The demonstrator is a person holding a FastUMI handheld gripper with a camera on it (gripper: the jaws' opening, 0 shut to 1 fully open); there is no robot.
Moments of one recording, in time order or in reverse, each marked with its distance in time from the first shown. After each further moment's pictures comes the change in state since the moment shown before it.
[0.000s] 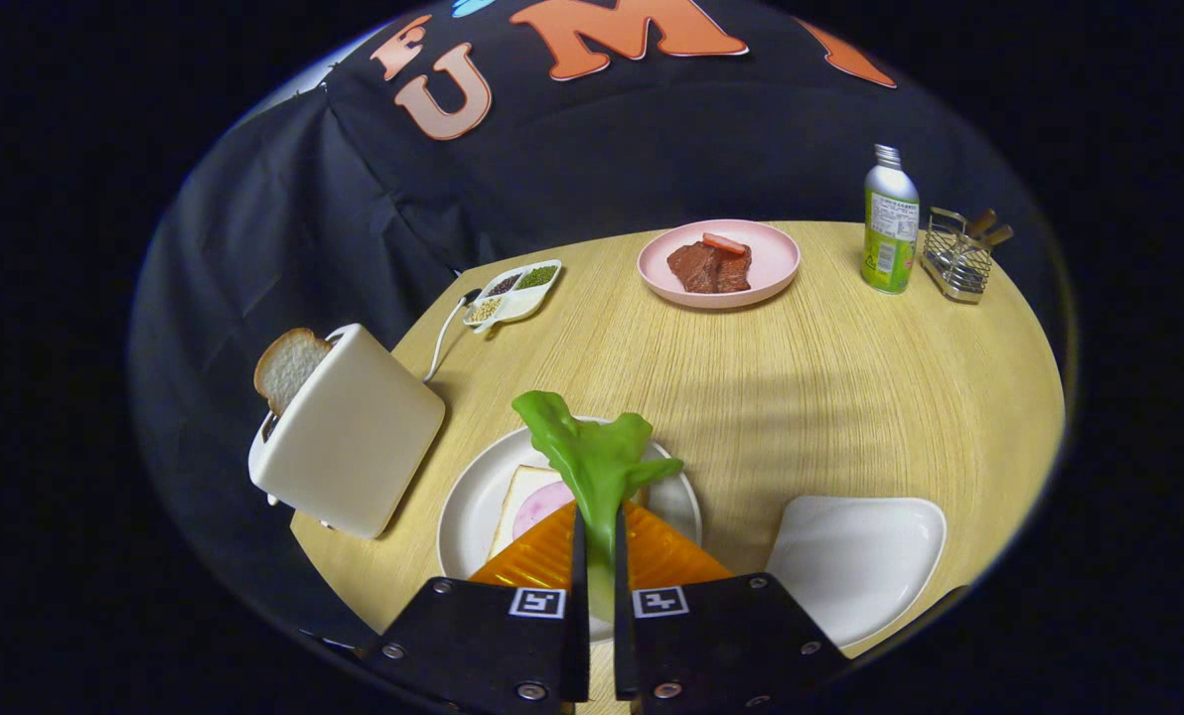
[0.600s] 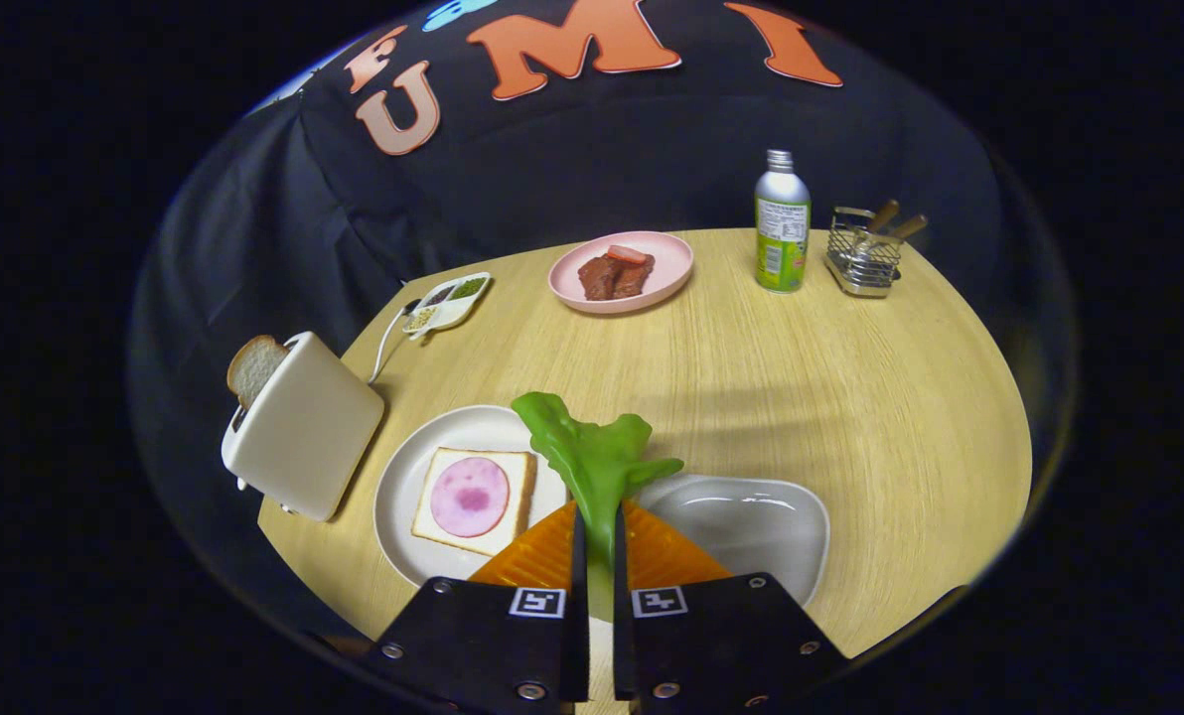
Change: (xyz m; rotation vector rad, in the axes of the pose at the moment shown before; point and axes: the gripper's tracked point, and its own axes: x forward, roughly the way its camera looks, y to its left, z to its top) arm -0.058 -0.061 0.000 0.024 -0.053 -0.110
